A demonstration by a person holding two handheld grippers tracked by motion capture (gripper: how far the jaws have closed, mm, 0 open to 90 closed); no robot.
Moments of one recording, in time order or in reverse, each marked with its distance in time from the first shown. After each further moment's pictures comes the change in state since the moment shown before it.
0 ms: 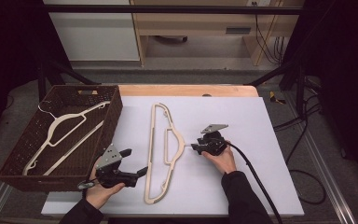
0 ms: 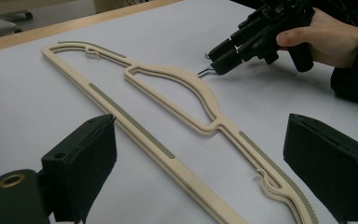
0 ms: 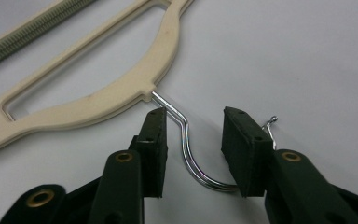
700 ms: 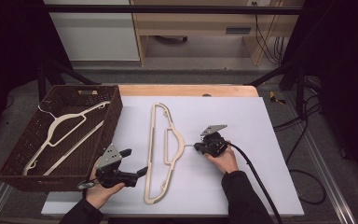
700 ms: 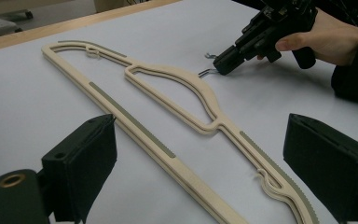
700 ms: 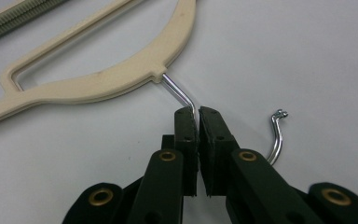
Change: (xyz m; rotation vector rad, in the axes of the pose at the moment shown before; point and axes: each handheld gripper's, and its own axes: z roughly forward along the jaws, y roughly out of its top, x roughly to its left) left arm 0.000 0.000 0.000 0.001 0.001 0.000; right arm -0.003 -0.002 -0.001 0.041 0.042 -0.082
